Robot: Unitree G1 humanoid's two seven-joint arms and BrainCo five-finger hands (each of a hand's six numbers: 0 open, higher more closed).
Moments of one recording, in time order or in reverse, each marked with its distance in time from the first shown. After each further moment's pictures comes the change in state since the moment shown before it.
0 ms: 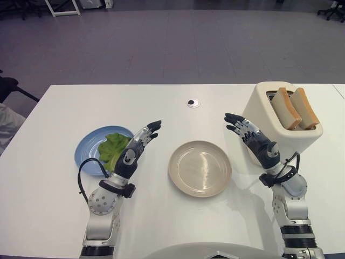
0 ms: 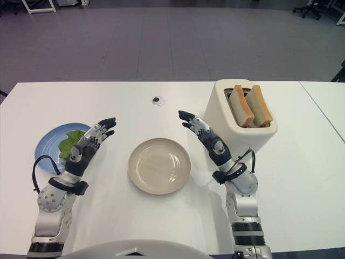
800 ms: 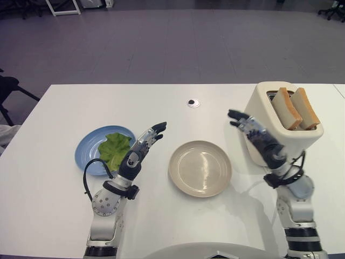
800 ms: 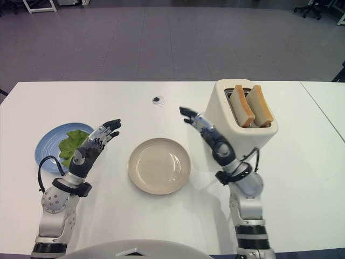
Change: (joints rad) left arm 0.029 -0.020 -0.015 -0.014 -0.017 -0.031 -0.032; right arm 0.026 -0.057 -0.047 -0.218 0.033 -0.001 -0.022
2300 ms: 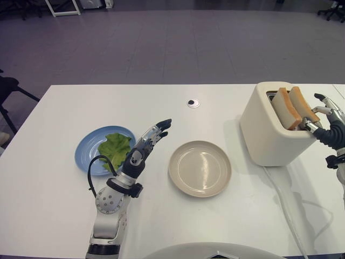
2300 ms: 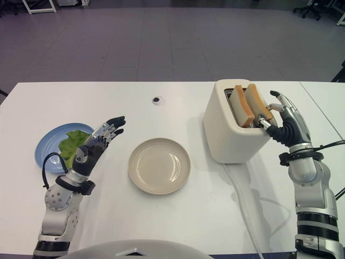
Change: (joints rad) left arm -0.019 -0.007 -0.031 -0.030 -0.003 0.020 0.009; right arm -0.095 -0.406 -0.221 0.452 -0.628 0.068 -0.556
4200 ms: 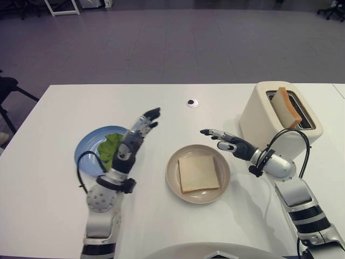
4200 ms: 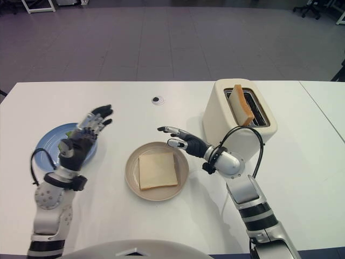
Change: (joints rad) left arm -0.010 0.035 0.108 -0.111 -0.023 0.075 0.061; right arm -0.112 0.228 0.529 -0.333 0.270 0.321 0.491
